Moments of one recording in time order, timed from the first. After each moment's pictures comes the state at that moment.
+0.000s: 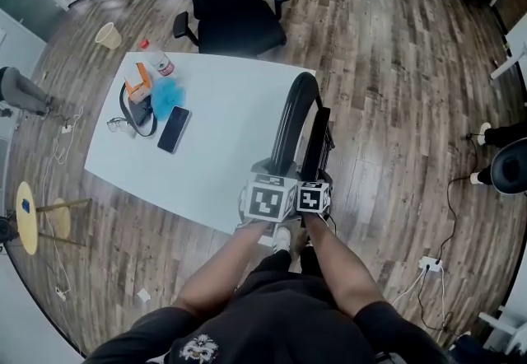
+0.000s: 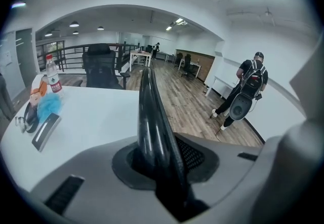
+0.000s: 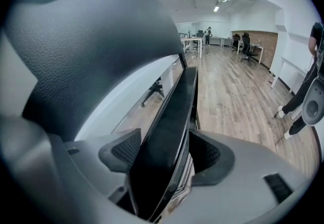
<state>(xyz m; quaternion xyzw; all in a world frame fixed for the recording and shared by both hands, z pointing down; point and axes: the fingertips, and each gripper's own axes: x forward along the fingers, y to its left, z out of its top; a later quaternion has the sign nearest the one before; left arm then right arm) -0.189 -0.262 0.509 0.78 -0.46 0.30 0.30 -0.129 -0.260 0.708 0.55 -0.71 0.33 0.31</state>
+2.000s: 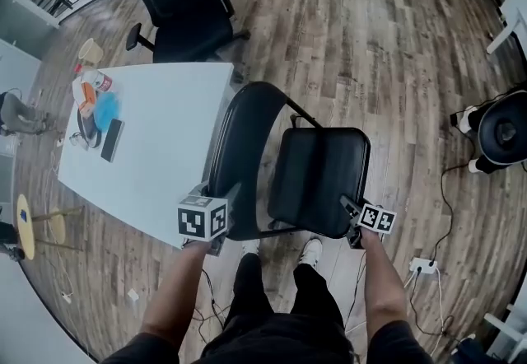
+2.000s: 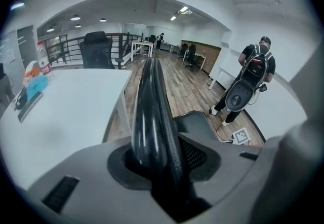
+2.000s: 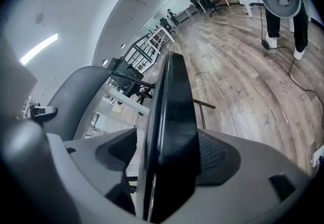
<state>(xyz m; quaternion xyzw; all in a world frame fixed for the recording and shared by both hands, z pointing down) -0.032 -0.232 0.599 0.75 -0.47 0.34 0.33 0.298 -0.176 0.864 0.48 -0.67 0.55 0.09</state>
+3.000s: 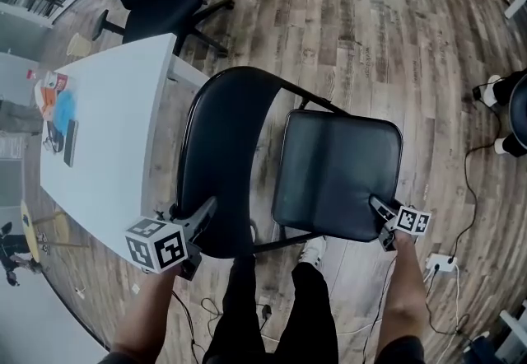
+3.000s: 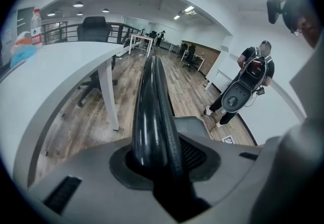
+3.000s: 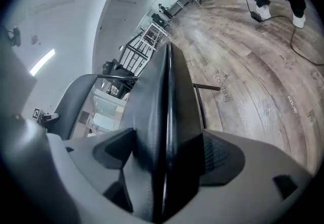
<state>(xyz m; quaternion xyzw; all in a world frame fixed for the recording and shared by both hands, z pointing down) 0.027 -0.229 0.721 0.76 -0.45 0.30 0.37 0.437 -0.153 1.055 0.43 -0.67 0.60 0.05</state>
